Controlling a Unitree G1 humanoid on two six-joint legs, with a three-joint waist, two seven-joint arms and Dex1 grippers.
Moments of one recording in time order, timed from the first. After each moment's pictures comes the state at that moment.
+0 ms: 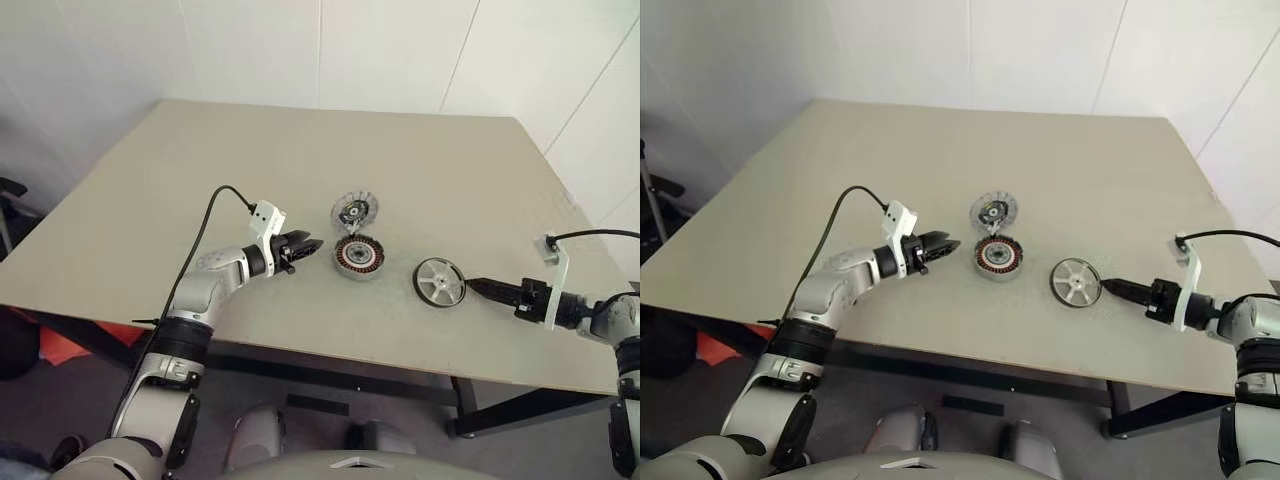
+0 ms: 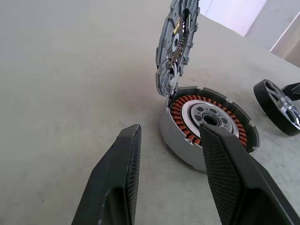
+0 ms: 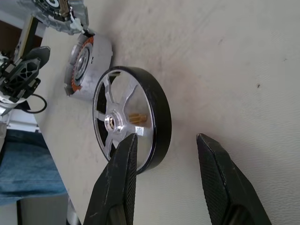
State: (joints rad) left arm -0.50 0.22 -0.07 0.26 -0.33 0.48 -0.76; right arm -0.38 -0.86 -0.19 0.70 0.51 0.90 1.27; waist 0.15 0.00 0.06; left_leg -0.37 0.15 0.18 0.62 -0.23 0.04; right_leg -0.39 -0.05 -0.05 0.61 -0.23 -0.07
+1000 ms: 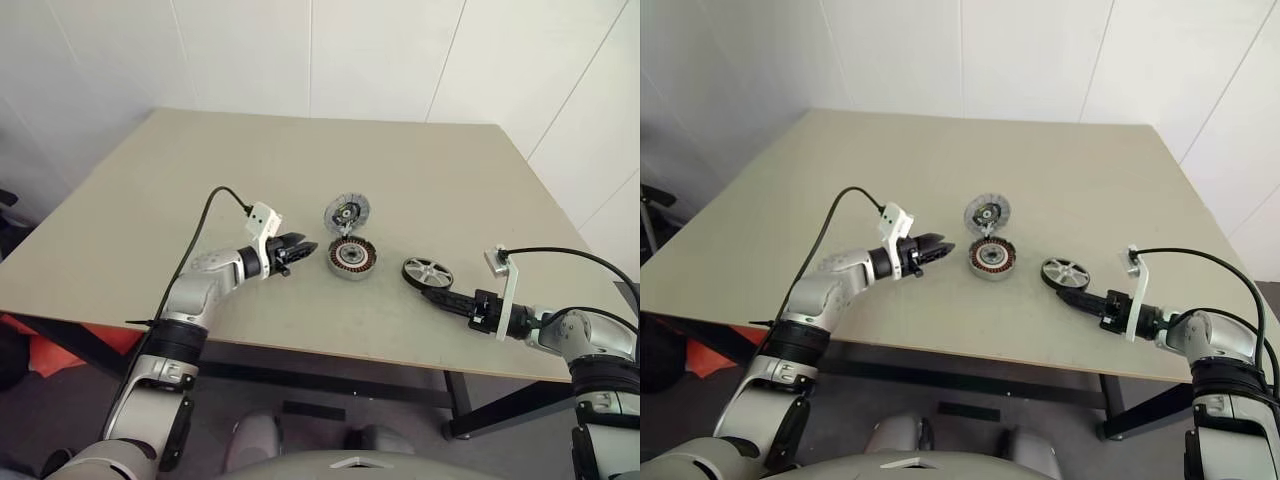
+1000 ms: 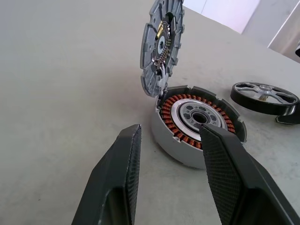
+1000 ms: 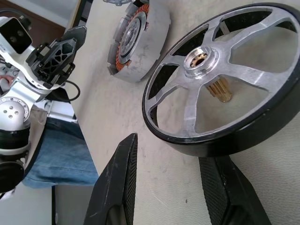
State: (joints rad) left arm -0.49 0.25 -0.08 0.25 -0.32 0.48 -0.76; right arm -0.29 -0.67 -0.19 0.49 0.58 0.99 1.17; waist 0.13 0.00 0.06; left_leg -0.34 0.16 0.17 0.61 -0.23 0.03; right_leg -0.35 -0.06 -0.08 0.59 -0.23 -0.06
